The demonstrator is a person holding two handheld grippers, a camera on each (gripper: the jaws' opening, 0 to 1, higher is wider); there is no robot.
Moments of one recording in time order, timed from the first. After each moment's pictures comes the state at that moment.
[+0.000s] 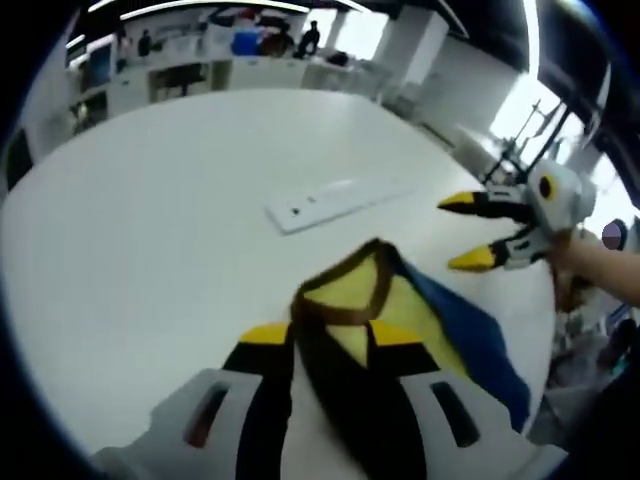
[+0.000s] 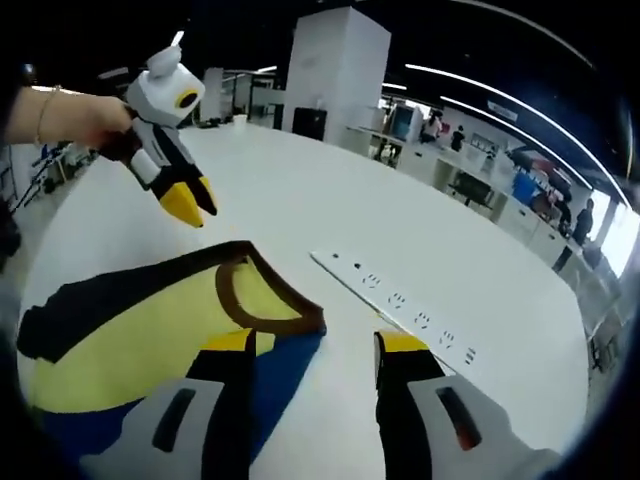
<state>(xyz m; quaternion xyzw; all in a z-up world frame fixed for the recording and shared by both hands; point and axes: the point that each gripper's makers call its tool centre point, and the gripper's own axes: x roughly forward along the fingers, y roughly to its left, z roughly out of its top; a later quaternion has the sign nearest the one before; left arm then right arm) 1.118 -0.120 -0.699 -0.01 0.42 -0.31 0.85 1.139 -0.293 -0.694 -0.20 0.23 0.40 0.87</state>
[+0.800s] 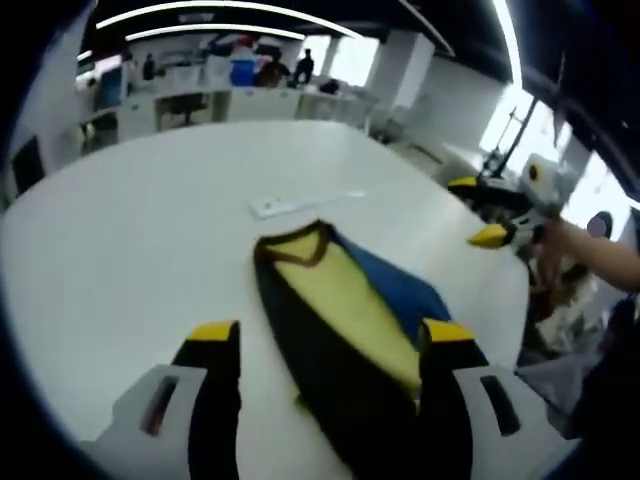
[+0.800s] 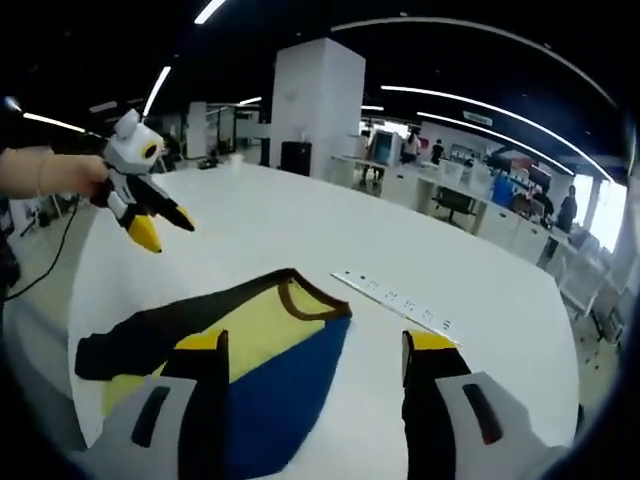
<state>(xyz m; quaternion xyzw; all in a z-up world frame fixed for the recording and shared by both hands) 0.979 -0.110 -0.628 -0.02 0.36 -0.31 0.88 1.021 -0.332 -0.607 -0.14 0.19 0.38 0.90</state>
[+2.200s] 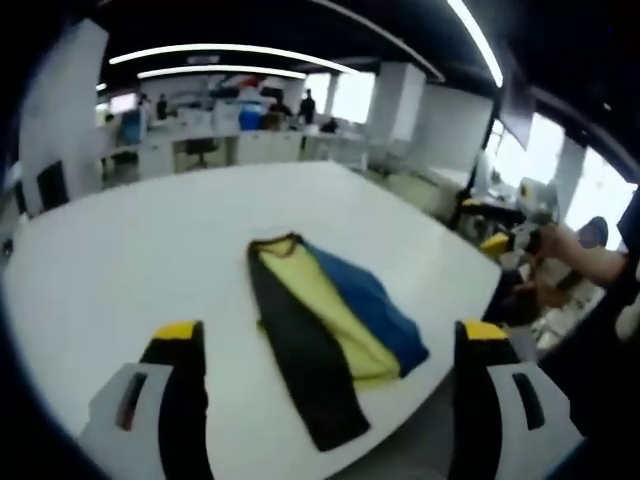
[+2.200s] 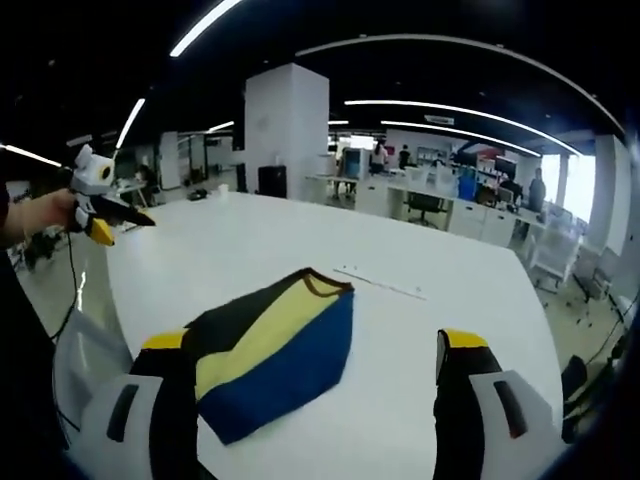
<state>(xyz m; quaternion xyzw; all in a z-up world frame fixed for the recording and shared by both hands) 0.801 -0.085 -0.546 -0.02 0.28 -0.28 0.92 0.852 -0.405 -0.548 -0.10 0.18 0.32 0.93</state>
